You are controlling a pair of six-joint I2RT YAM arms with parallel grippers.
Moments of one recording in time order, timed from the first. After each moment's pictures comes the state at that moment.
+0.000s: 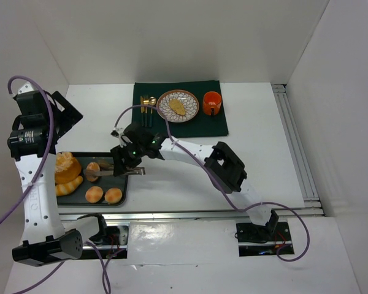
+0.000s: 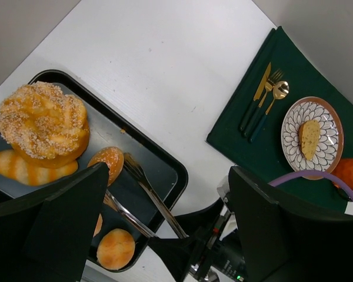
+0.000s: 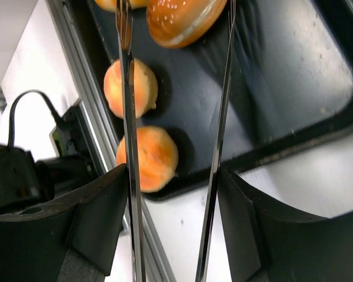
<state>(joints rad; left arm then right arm) 0.24 1.11 1.53 -1.01 -0.15 -0.53 1.01 2.28 1.88 -0.29 -0.48 0.42</state>
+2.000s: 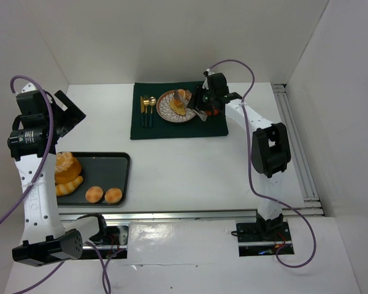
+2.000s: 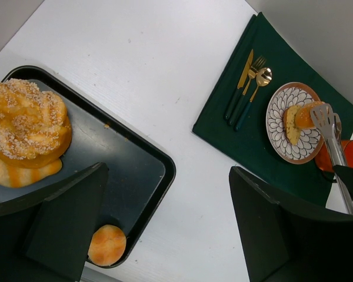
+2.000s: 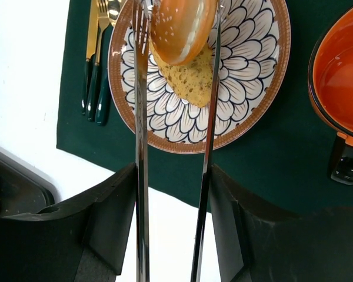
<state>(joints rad) 0.24 1.11 1.53 -1.00 -0.07 -0.53 0.36 2.05 1.72 -0.29 -0.22 0.44</state>
